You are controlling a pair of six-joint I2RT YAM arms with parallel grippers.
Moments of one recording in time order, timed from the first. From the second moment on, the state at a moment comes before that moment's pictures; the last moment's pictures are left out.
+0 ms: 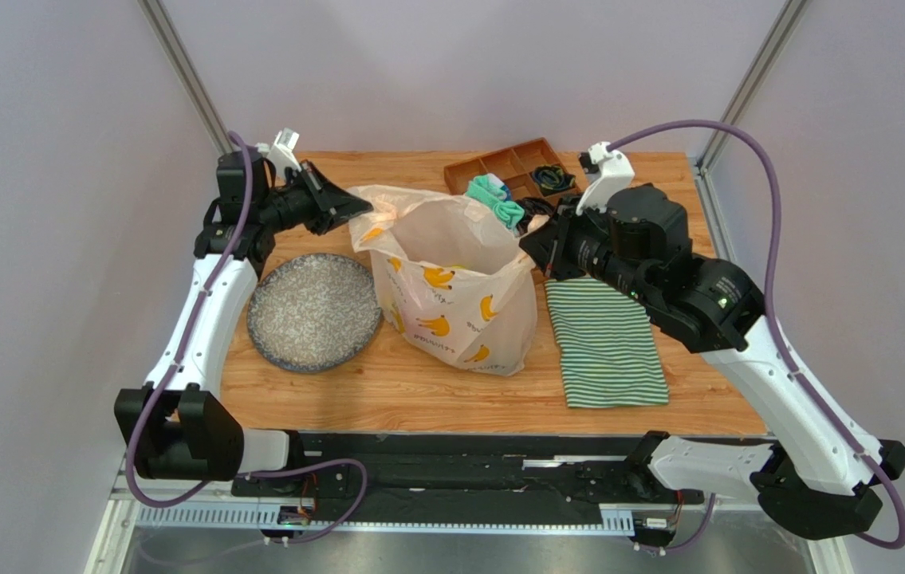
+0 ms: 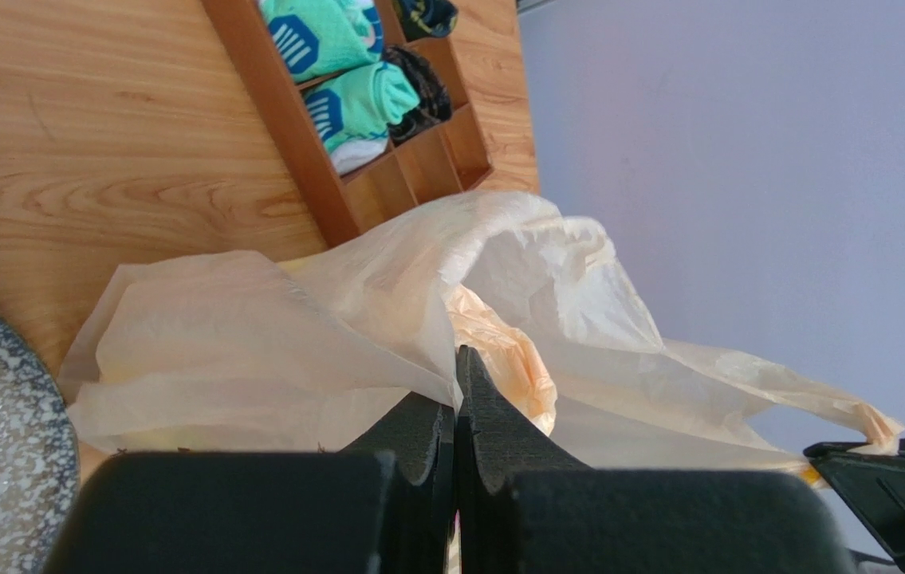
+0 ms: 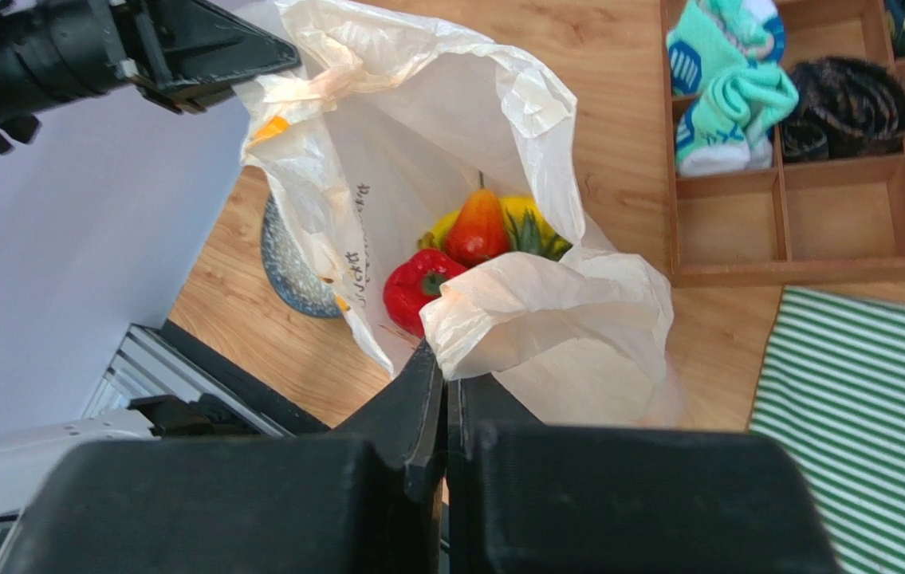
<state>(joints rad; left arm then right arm) -0.02 1.32 1.26 -0.32 0.72 -0.77 0.78 1.13 1.60 -0.79 0.14 0.49</state>
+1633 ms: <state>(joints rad) 0.10 0.60 1.01 -0.51 0.35 -0.23 0.15 0.66 0.94 -0.54 0.23 0.35</state>
